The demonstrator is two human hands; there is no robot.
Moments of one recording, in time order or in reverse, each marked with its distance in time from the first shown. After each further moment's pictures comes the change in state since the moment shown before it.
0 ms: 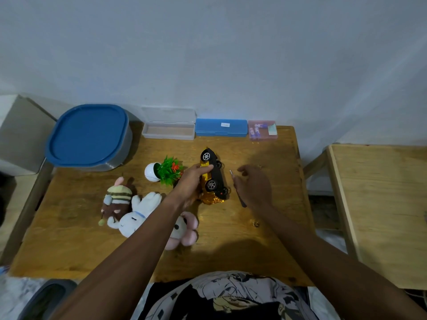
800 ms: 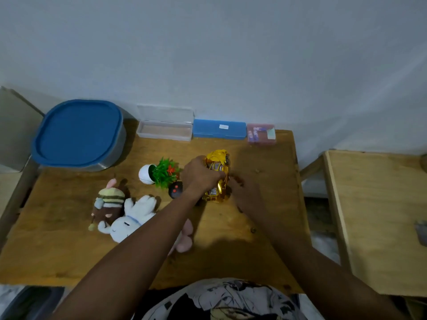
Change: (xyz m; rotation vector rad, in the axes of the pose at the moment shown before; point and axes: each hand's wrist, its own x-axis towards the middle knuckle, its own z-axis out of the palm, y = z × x) left_hand 0.031 0.013 0.026 0.856 0.426 0.231; right_hand -0.002 -0.025 -0.002 0.337 -0.183 0.180
